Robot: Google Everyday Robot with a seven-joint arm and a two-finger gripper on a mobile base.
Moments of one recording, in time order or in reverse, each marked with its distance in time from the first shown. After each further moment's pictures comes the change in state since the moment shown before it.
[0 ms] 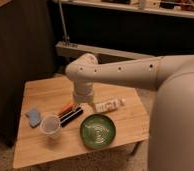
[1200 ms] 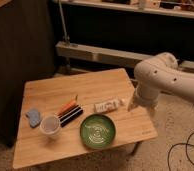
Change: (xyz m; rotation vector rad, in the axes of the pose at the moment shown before) arm 0.128 -0.240 -0.048 0.083 -0.019 0.377
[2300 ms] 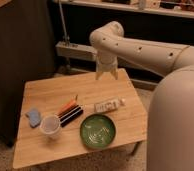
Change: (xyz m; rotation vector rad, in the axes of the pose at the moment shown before) arm -0.179 0.161 -0.045 -0.027 -0.169 -0.254
